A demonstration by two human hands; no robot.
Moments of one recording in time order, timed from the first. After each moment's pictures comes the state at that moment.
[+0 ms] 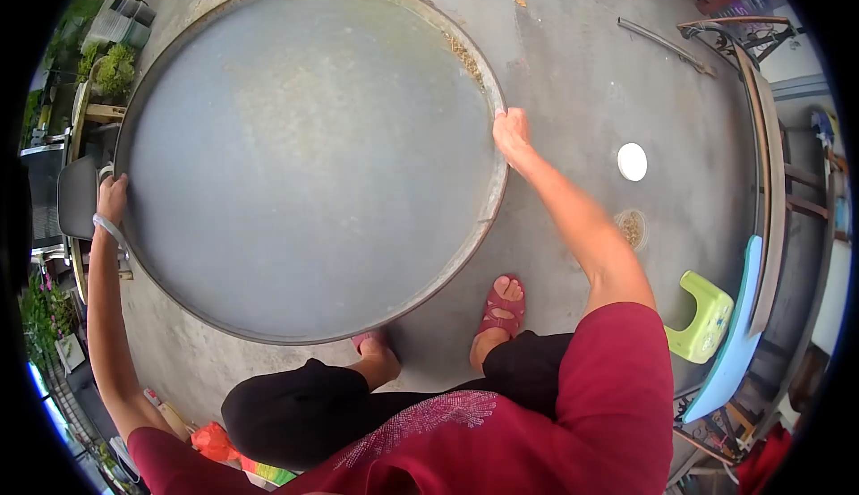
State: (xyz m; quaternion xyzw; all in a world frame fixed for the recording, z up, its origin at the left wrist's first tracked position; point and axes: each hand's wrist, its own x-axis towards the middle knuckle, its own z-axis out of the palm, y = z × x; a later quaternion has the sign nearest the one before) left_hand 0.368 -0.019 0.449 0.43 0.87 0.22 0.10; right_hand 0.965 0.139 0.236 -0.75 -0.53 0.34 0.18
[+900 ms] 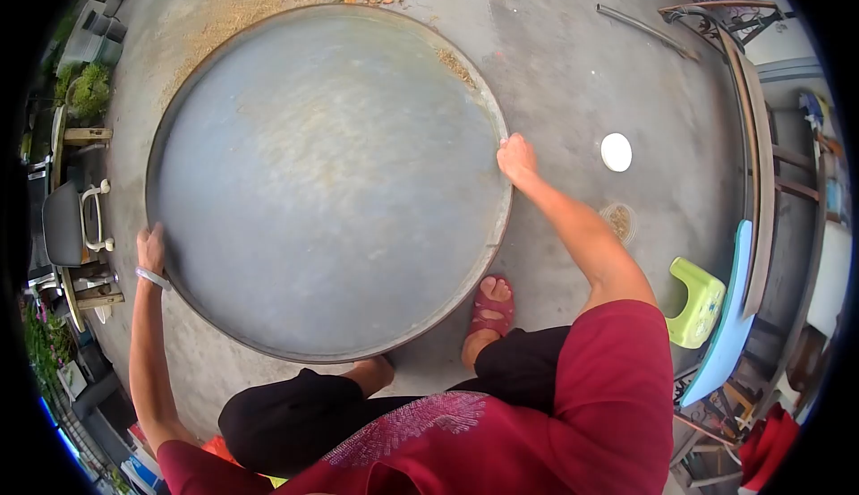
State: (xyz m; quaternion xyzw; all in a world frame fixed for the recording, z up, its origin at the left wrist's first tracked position) left_hand 0.427 -0.053 0.351 0.32 0.86 0.31 0.25; right_hand 1.014 0.131 0.217 -0.76 -0.60 0.22 0.02
